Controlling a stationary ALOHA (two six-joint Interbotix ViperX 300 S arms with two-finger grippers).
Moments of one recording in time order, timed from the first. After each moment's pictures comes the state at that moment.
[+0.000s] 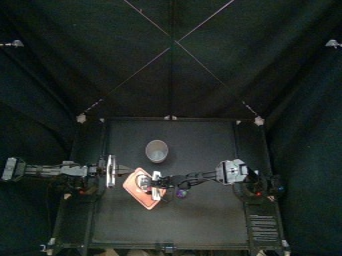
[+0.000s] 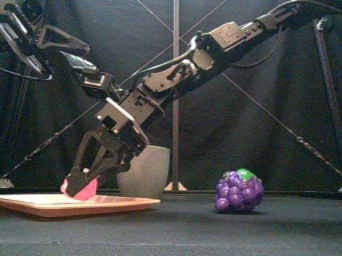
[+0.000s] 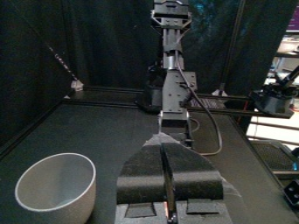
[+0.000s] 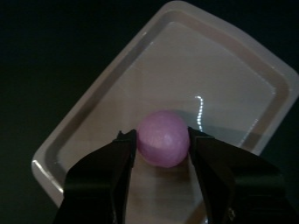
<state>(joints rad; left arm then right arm) 0.04 -0.96 1.26 -0.04 -0.32 0.00 0.01 0.56 0.01 0.03 0.21 0.01</state>
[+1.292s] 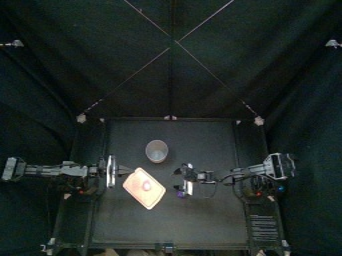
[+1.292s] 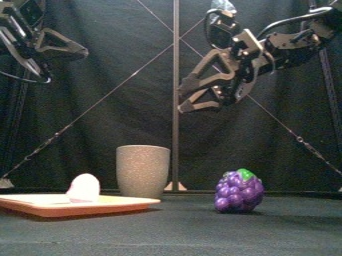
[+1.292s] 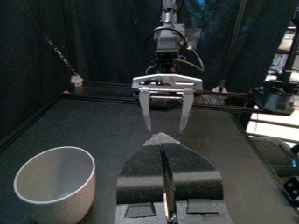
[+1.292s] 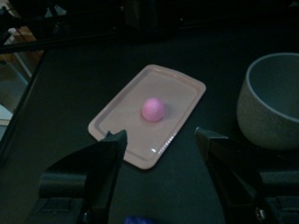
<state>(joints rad) 0.04 -0.96 1.27 -0.05 -0.32 0.00 0.00 -0.12 0.80 0.11 -0.35 0.00</state>
